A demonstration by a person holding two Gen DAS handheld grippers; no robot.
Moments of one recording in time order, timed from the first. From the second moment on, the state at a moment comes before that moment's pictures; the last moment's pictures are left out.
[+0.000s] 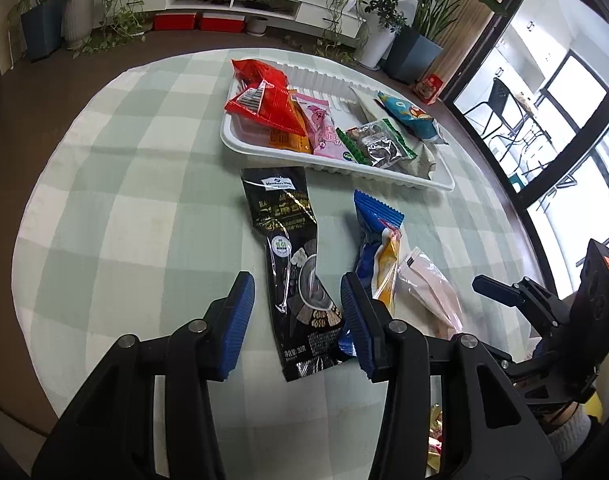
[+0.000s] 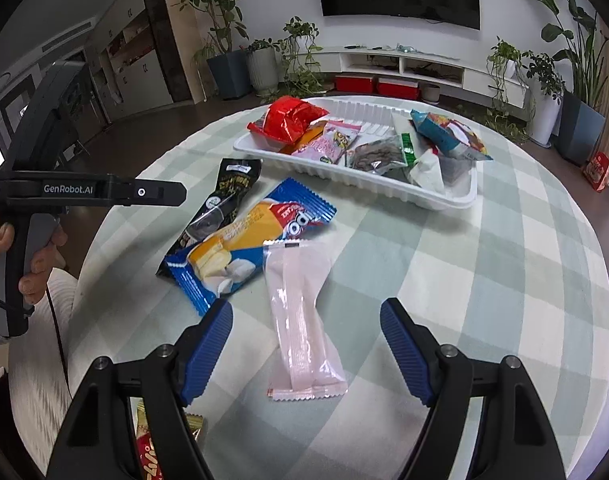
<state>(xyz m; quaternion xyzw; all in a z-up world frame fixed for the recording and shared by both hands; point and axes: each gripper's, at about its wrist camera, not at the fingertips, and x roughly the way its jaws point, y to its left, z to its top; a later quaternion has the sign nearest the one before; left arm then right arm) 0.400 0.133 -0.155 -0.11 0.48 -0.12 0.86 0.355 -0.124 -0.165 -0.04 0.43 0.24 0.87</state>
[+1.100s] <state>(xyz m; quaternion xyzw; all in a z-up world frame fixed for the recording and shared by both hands) 0.430 0.122 -0.188 -0.10 0.51 -0.12 0.84 0.366 -0.094 -0.193 -0.10 0.45 0.24 0.86</state>
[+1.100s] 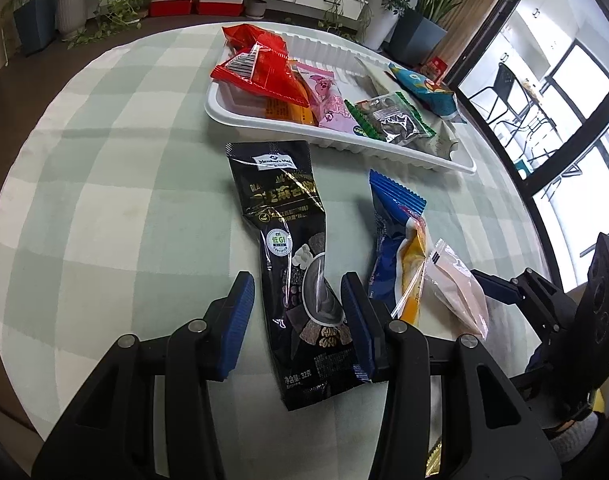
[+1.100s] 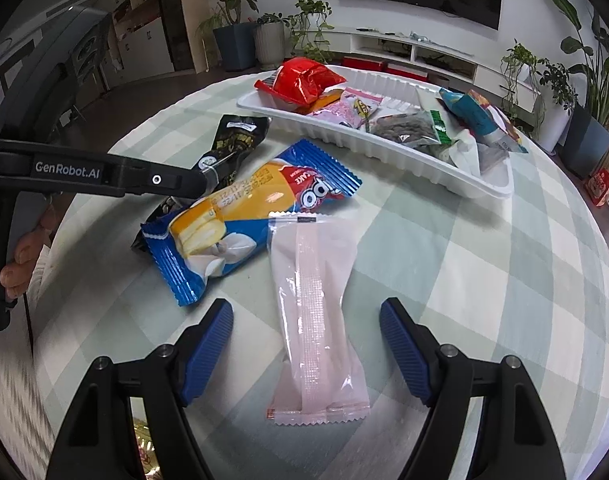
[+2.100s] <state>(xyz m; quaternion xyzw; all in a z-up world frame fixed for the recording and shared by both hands) 0.433 0.114 -0.194 -0.06 0.49 -0.12 0.86 0.358 -0.083 -0.190 -0.13 0.42 0.26 0.86</state>
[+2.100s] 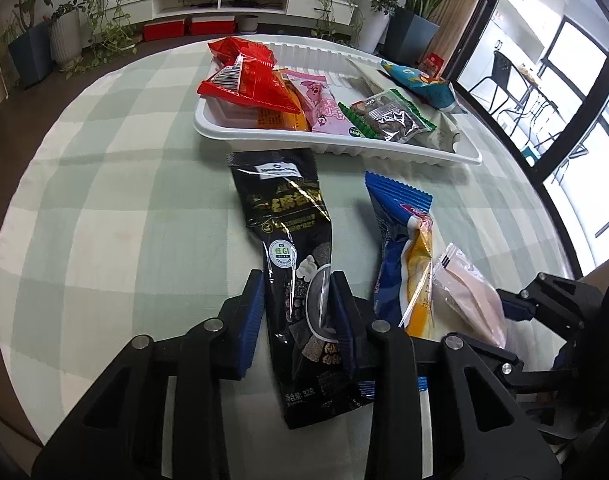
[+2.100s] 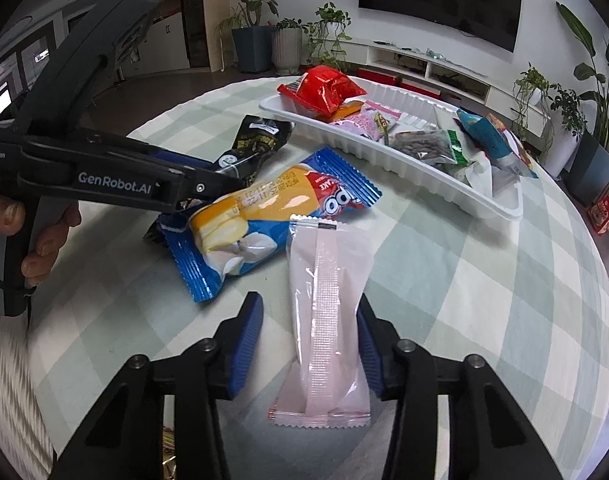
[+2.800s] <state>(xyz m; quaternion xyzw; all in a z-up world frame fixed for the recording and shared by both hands) 0.417 0.132 -0.185 -0.11 0.48 -0.12 0.86 0.373 -0.123 -0.185 0.04 0.45 0.29 0.84</state>
